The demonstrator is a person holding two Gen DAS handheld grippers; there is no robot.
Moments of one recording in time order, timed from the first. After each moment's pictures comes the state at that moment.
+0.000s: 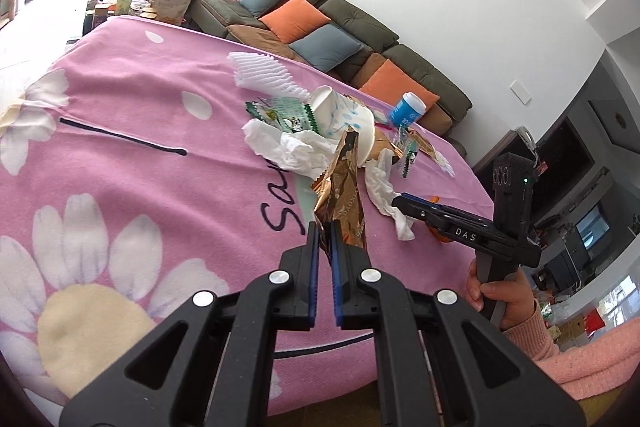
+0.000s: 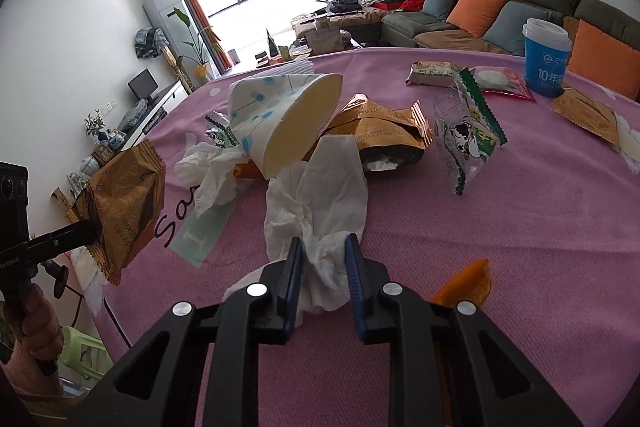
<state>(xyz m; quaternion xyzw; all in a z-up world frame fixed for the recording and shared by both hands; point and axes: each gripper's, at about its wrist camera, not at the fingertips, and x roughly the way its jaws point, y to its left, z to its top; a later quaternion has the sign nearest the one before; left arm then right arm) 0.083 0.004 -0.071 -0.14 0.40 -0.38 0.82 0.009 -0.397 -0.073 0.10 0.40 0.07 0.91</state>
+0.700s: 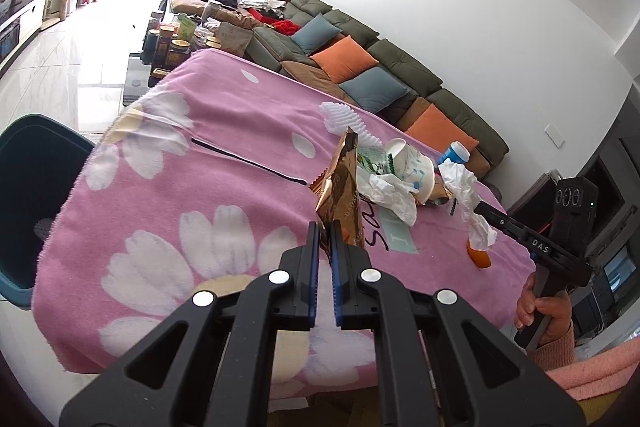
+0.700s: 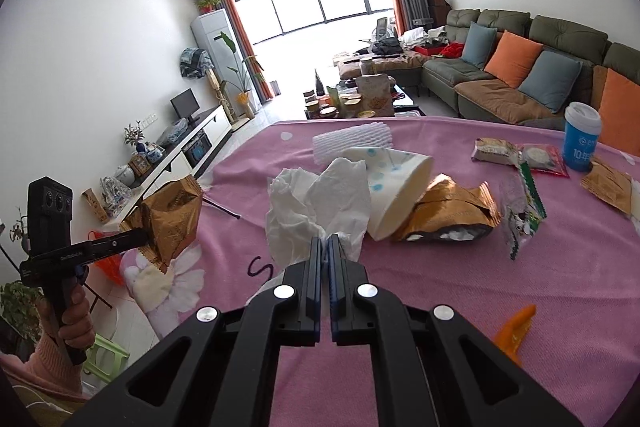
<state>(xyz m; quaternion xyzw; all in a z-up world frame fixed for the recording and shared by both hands) 0.067 0.112 -0.054 -0.17 0.36 -0.29 0.87 -0.005 -0.349 -0.013 0.09 0.32 0.15 0.93</state>
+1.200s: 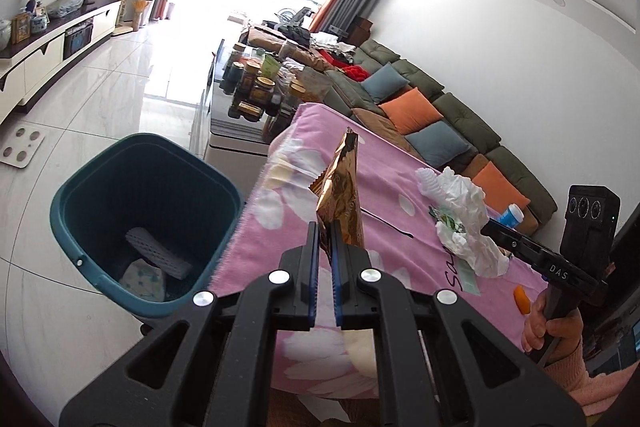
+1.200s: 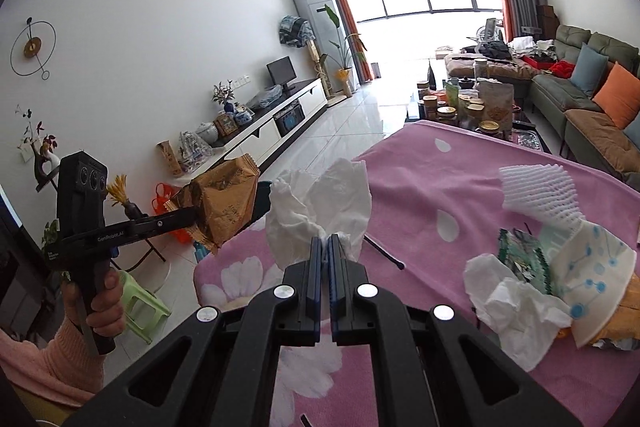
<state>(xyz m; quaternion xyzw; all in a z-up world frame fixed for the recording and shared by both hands) 0.042 0.235 -0.036 -0.21 0.31 -0.15 0.91 0.061 -0.204 -0.001 0.04 0.33 0.32 0.89</state>
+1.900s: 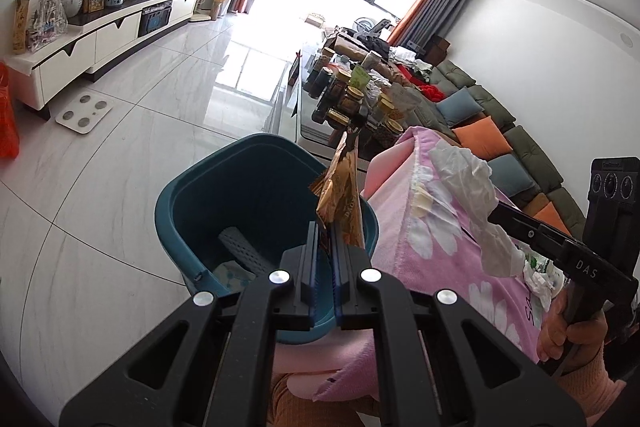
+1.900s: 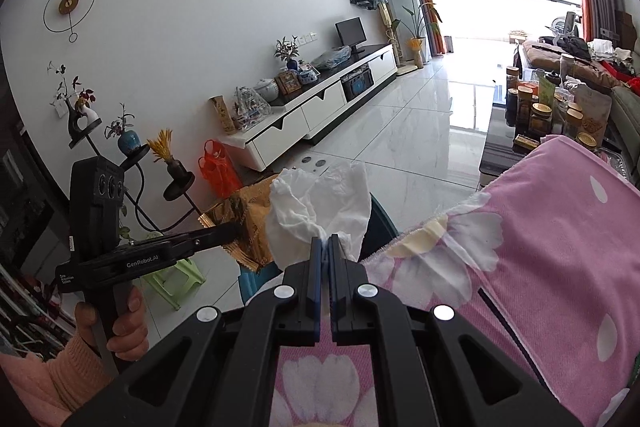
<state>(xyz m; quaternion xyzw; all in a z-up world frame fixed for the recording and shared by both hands) 0.054 0.336 -0.063 -0.24 0.34 -0.02 0.91 0.118 -0.055 -0.017 -0.01 0.37 0.43 0.83</state>
